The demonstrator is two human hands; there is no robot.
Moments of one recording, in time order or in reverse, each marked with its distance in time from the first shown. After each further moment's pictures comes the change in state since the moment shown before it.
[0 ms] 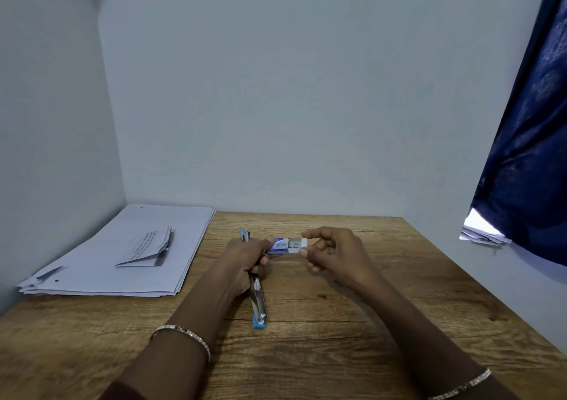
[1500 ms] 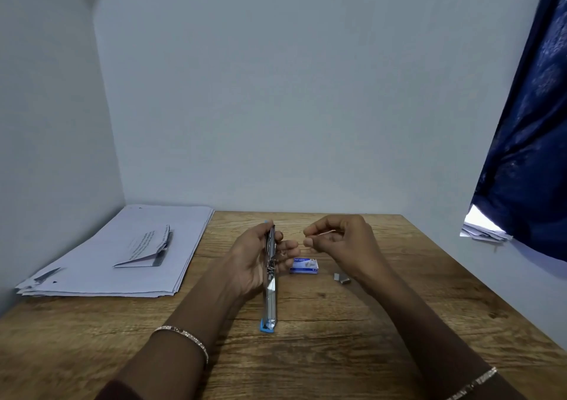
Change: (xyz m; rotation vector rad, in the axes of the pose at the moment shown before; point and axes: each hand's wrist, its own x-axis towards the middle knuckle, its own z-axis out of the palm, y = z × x) left_hand -0.026 0.009 0.013 -0.232 -0.308 -0.136; right_hand -0.003 -0.021 -0.016 -0.014 0.069 -0.085
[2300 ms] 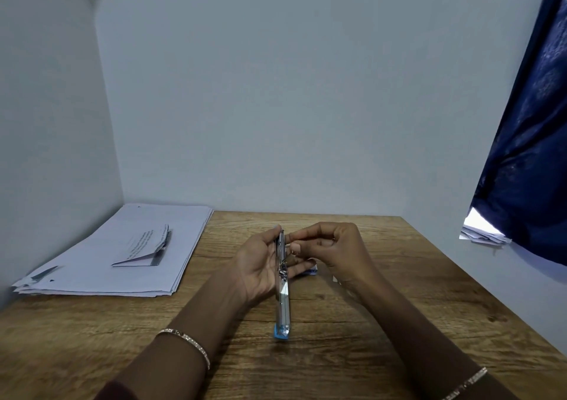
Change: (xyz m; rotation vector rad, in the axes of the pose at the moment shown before) left_hand -0.006 -0.009 0.011 -0.185 -0.175 -0.088; right_hand -0.007 0.000 0.015 0.459 -0.121 0.087
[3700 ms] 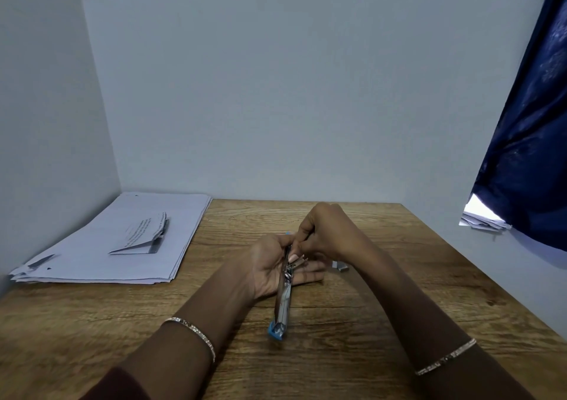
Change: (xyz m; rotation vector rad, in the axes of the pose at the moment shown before) left_hand 0.004 -0.019 0.006 0.156 0.090 -0.140; right_hand 0.028 -0.015 0.001 -0.960 -0.229 -0.065
